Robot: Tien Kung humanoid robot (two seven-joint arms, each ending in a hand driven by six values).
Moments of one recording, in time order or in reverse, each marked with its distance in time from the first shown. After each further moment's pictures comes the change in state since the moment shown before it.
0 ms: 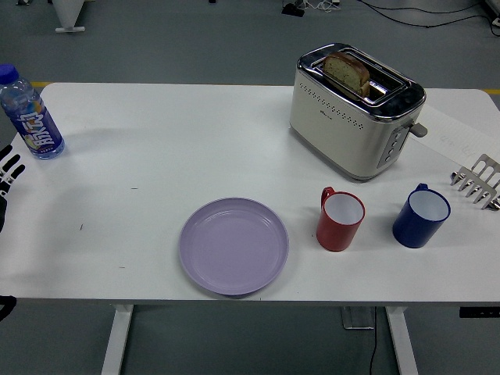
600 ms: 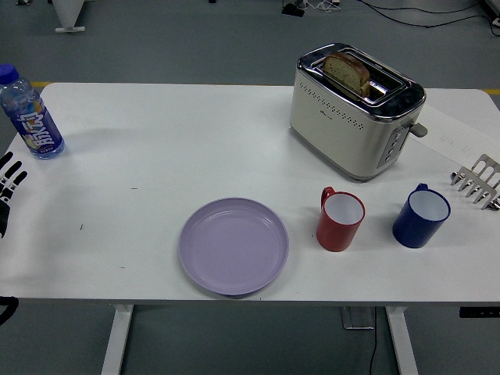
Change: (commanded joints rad) left arm 0.008 -0.003 0.017 0.001 -0.060 0.020 0.016; right arm -0.008 -0.001 -0.003 0.000 0.003 -0.001 0.000
